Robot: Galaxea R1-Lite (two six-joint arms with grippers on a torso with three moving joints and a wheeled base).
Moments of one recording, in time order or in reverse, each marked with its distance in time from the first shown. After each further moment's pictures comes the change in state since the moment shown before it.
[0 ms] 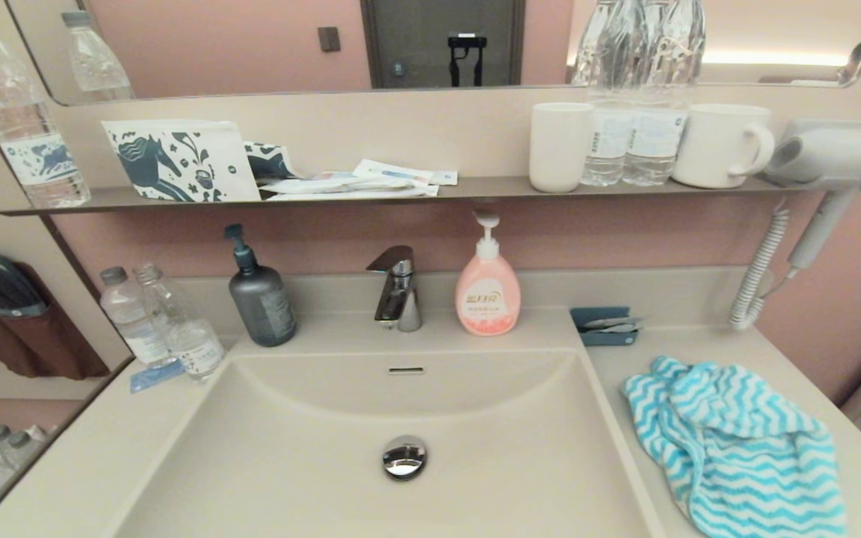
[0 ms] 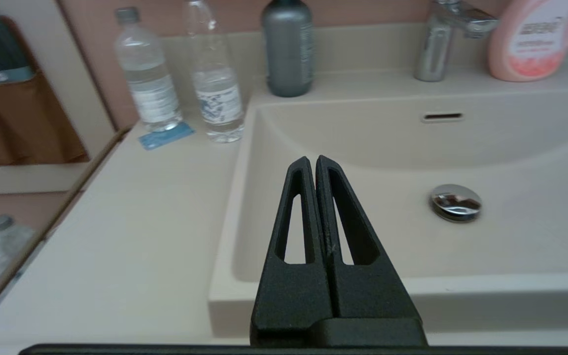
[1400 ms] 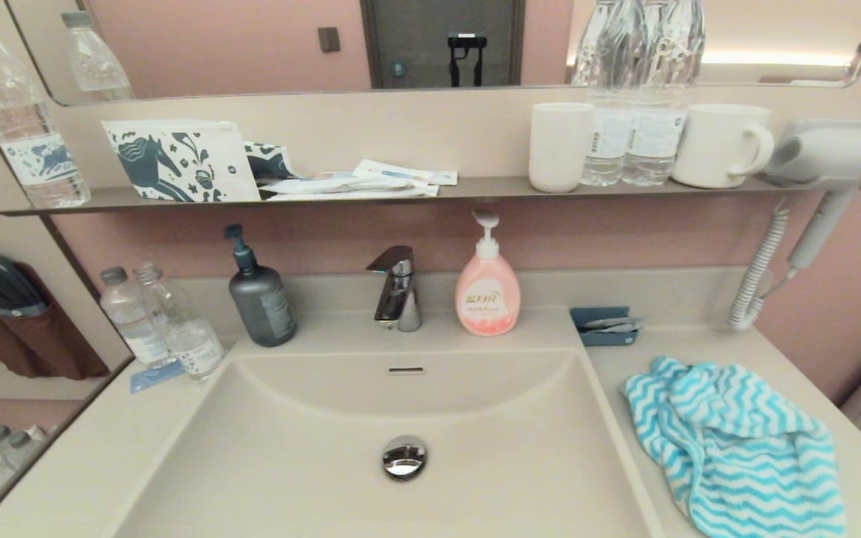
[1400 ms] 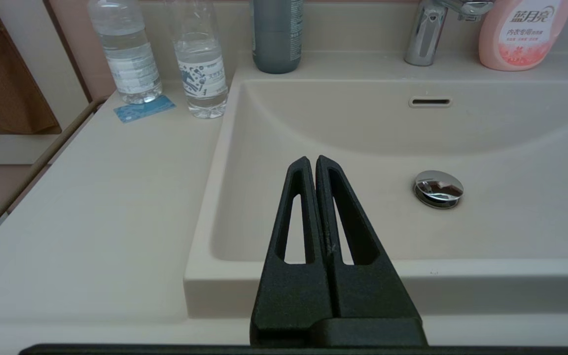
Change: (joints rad) left arm 0.000 -0.002 0.026 0.020 -0.012 -0.069; right arm 0.000 0.000 0.000 -0.001 -0.001 0.007
